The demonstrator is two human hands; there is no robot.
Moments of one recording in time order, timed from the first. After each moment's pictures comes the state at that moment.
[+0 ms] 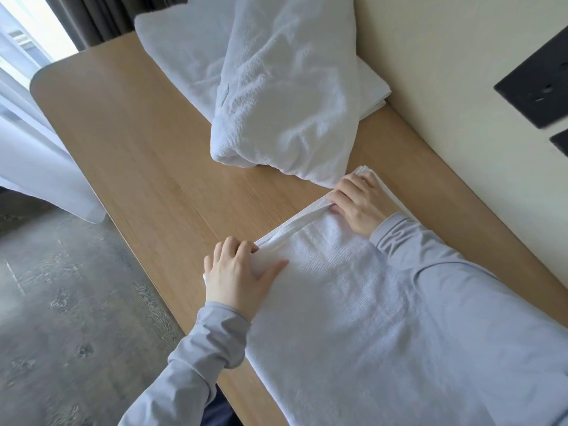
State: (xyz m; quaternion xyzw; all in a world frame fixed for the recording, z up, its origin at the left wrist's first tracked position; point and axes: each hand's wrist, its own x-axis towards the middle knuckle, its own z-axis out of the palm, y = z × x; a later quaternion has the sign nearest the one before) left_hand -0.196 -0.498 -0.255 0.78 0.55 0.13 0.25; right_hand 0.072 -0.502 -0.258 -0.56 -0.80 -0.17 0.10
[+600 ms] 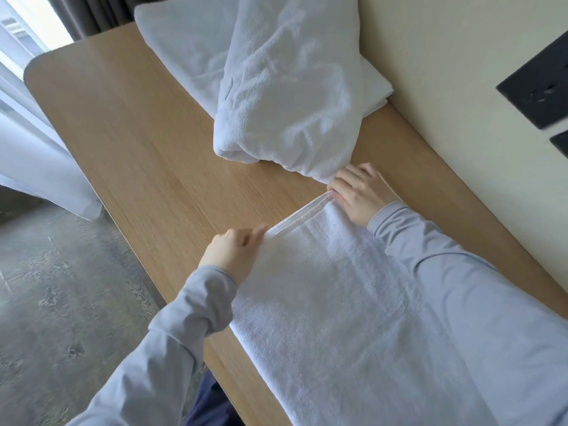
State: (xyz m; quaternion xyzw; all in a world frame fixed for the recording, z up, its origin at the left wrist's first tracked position) left_hand -0.194 -0.452 -0.240 0.69 0.57 -0.03 0.45; right_hand 0.063 -0.492 -0.238 -0.63 -0.78 -0.03 0.07
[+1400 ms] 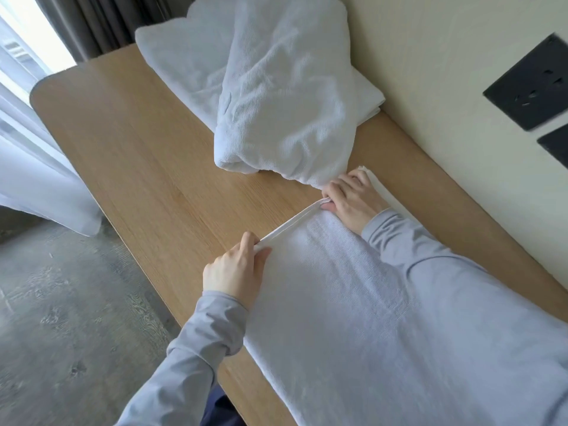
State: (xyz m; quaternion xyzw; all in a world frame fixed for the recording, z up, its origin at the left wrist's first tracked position) left_hand -0.200 -0.476 -0.247 0.80 0.54 0.04 0.25; right_hand 0.050 -0.490 -0.237 -0.65 -0.75 -0.08 0.02
